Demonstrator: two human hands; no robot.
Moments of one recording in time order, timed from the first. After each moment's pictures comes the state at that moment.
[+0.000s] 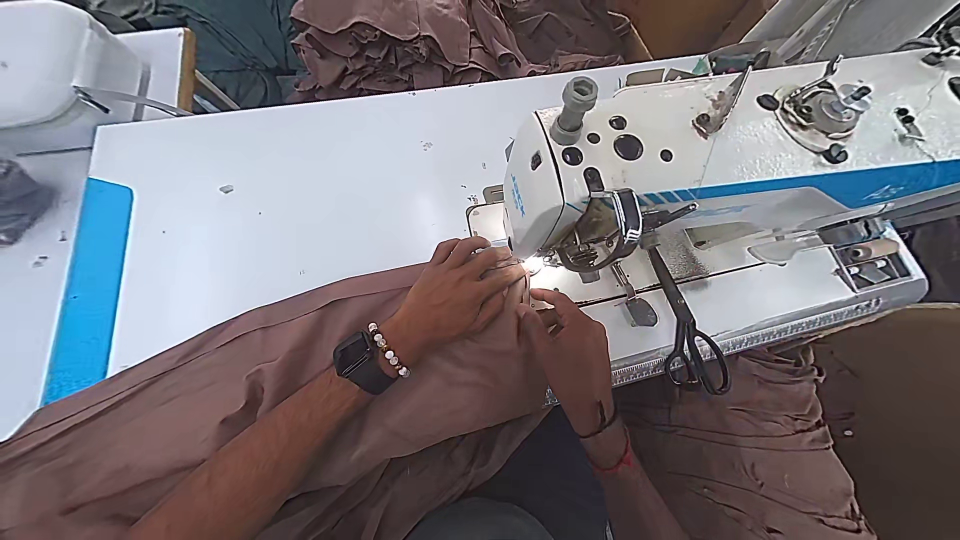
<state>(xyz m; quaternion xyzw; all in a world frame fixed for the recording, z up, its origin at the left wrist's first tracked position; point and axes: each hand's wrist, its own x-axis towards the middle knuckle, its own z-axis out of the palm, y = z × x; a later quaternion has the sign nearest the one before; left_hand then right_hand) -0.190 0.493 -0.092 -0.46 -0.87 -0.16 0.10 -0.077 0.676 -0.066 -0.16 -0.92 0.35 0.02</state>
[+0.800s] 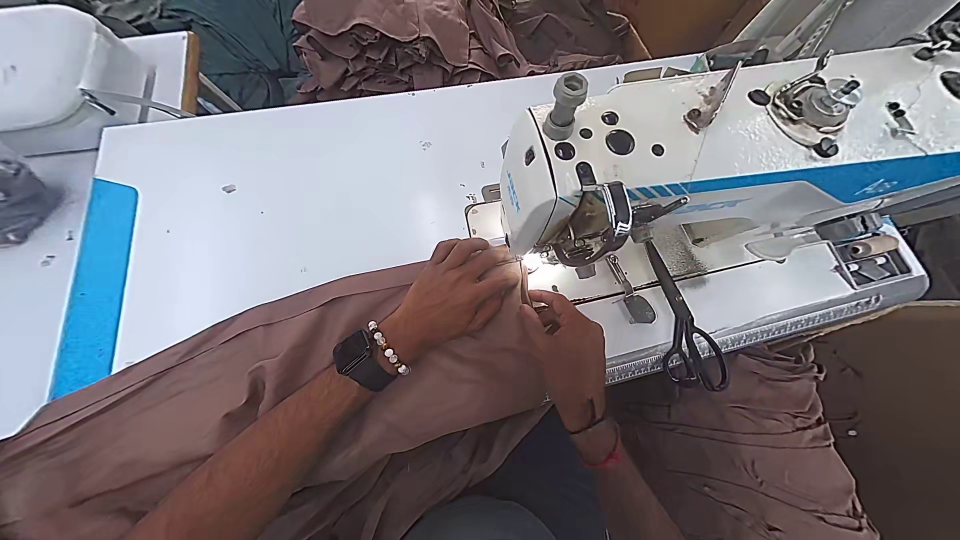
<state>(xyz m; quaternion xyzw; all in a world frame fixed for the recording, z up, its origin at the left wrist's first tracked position) -0.188 0.491 -0.091 -0.48 -0.85 -0.17 0.12 -0.074 0.671 -0.071 -0.18 -0.91 0.36 0.03</state>
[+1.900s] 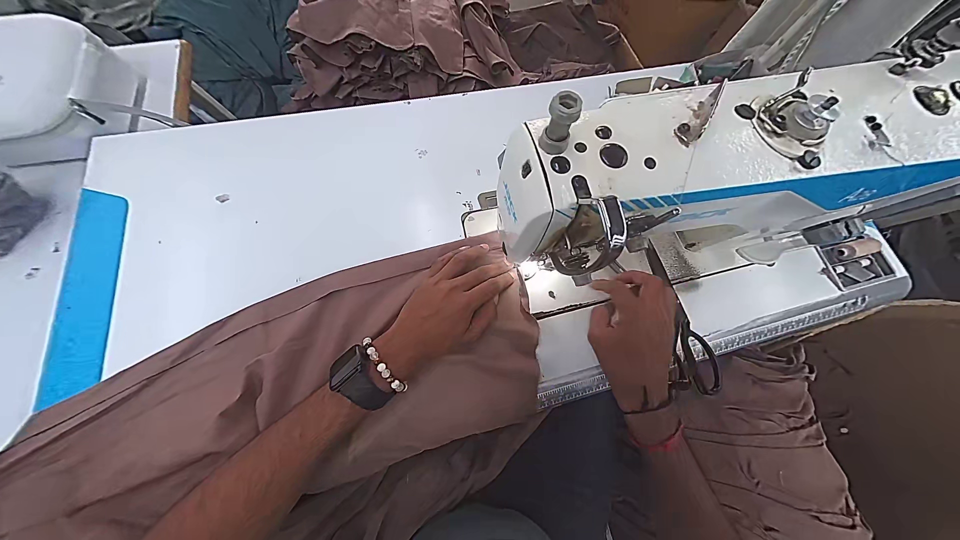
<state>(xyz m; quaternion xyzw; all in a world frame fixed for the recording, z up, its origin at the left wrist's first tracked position) -0.182 0.490 -0.096 -0.45 -0.86 -0.22 0.08 -0.080 0.749 -0.068 -0.12 -0.97 0.16 0.16</state>
